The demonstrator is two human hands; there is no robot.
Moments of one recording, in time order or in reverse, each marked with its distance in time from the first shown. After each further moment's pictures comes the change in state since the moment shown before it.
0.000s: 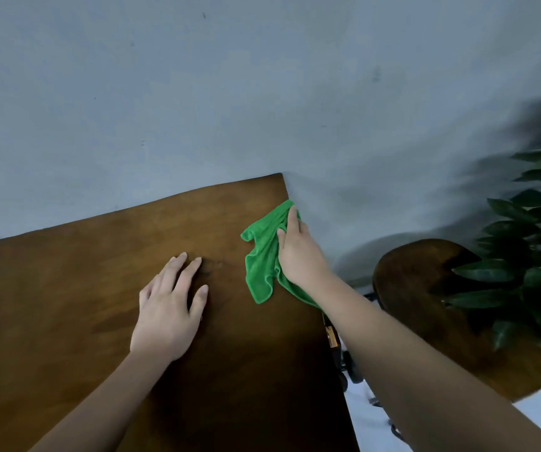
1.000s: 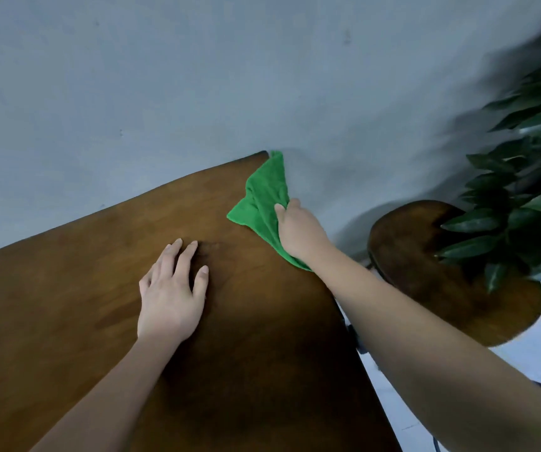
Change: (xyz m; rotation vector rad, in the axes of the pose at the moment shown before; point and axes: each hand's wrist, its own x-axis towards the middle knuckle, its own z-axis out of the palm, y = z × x) left_hand -0.002 0.000 -0.001 0.010 -0.012 0.009; right_hand -0.019 -0.006 -0.006 0.073 0.020 0.150
